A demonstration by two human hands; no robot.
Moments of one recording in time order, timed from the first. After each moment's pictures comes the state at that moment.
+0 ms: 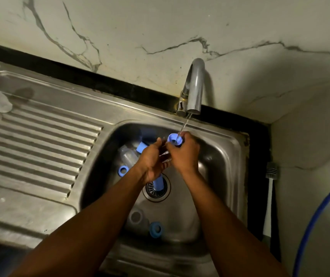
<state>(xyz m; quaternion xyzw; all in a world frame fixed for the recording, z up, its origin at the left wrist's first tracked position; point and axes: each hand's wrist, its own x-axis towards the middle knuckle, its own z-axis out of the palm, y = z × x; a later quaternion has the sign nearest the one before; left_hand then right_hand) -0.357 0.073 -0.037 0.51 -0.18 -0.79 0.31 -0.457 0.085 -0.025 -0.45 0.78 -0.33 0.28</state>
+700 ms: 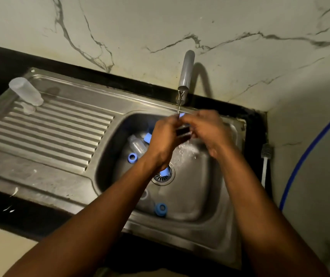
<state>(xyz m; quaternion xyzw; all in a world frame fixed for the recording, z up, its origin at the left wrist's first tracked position) -0.368 0.157 0.097 0.46 -0.40 -0.68 0.41 -0.483 0.148 0.104 -0.41 0.67 -0.42 0.45</state>
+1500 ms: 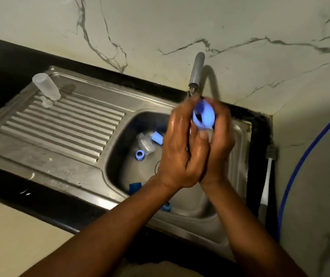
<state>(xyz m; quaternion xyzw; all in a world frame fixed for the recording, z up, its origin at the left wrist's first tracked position) -0.365 0.221 0.105 0.35 -0.66 -0.26 0.61 -0.438 0.220 0.105 -0.57 0.54 -0.61 0.08</state>
